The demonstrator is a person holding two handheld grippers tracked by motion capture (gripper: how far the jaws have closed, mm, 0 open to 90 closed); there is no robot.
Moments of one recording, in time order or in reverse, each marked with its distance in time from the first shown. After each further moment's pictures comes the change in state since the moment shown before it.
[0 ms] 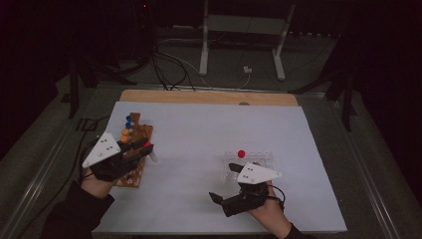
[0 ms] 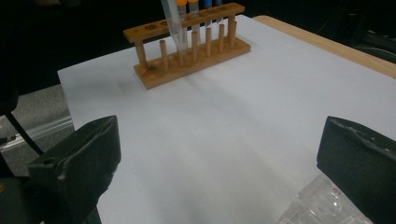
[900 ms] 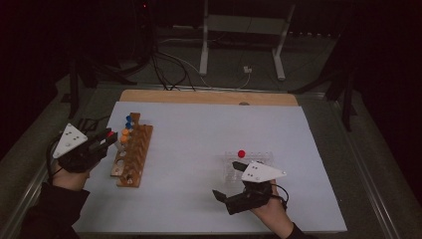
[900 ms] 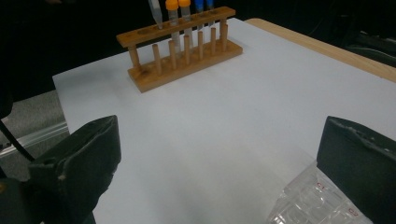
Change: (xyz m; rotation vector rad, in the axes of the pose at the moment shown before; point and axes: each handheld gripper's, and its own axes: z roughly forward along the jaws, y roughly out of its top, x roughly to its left) left arm 0.054 -0.030 -0.024 0.070 0.246 -0.076; right arm -0.006 -0.001 -0.005 -0.008 -0.013 0.015
